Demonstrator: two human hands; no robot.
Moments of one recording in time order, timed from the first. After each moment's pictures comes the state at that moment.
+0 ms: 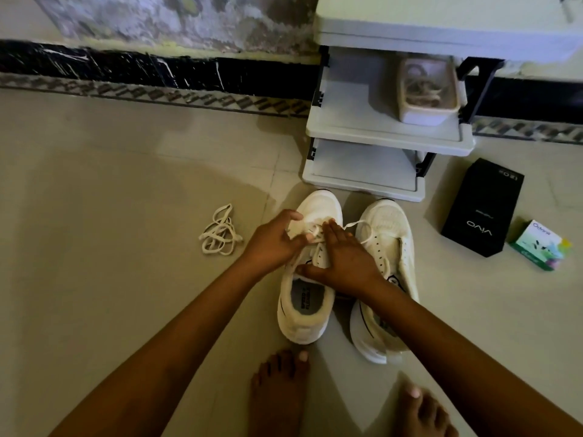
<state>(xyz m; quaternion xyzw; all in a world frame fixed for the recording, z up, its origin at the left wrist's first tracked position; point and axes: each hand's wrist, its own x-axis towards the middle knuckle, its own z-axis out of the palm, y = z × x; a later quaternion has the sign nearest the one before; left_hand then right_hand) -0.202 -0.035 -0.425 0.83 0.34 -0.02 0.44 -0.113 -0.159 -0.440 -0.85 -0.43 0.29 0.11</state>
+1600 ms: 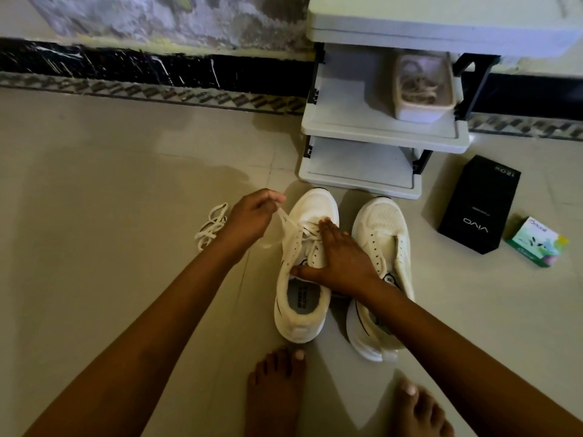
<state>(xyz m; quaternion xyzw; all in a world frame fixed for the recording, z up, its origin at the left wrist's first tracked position) -0.197 -0.009 -0.403 0.76 0.38 0.07 0.52 -0.113 -0.162 -0.444 -0.84 -0.42 0.30 0.13</state>
